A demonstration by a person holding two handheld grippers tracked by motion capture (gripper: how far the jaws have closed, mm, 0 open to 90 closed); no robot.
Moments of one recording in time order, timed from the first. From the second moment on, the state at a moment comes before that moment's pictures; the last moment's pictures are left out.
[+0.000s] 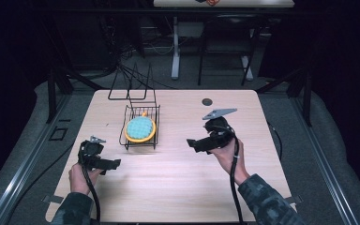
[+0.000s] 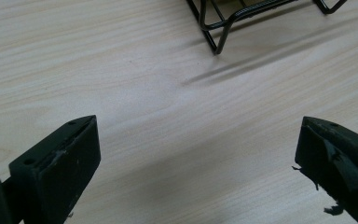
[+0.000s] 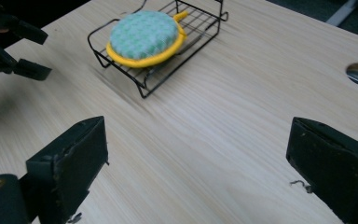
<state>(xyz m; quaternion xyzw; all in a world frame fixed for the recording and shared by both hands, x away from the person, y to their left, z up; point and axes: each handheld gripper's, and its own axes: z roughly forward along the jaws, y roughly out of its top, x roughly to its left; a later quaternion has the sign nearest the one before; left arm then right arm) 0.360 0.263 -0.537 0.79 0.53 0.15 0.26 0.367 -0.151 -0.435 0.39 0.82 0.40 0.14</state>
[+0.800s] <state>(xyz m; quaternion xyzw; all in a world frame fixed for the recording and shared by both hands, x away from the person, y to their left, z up) 0.360 0.263 -0.537 0.79 0.53 0.15 0.26 0.306 -0.265 -0.490 0.49 0.79 0.35 0.13</state>
